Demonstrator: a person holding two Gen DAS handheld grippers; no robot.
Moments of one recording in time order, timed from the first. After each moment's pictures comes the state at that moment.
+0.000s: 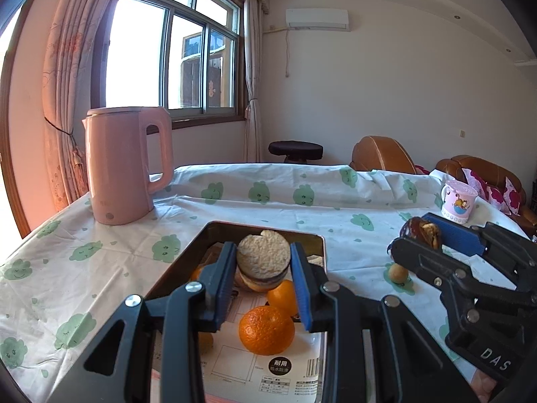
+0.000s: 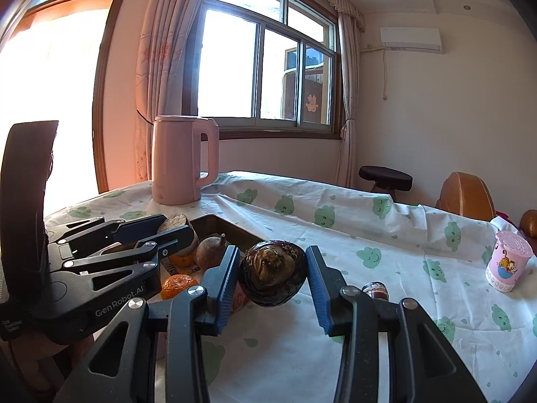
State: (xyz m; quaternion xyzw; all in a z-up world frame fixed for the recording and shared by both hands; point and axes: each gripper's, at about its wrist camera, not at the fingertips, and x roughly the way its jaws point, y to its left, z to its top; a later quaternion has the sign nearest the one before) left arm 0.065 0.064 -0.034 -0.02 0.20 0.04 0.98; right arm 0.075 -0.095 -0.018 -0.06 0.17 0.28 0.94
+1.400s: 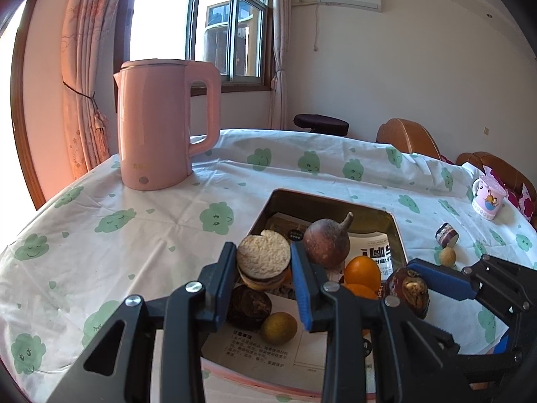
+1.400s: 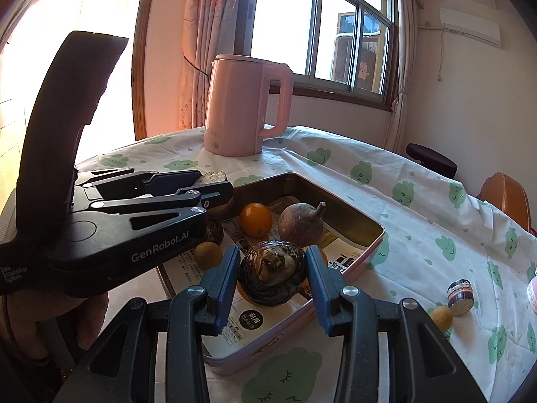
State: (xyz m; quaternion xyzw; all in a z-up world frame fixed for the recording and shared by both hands) left arm 0.076 0.126 -0.051 -0.05 0.27 0.08 0.96; right arm 0.080 -0.012 -0.047 -0.13 0.25 0.35 0.89
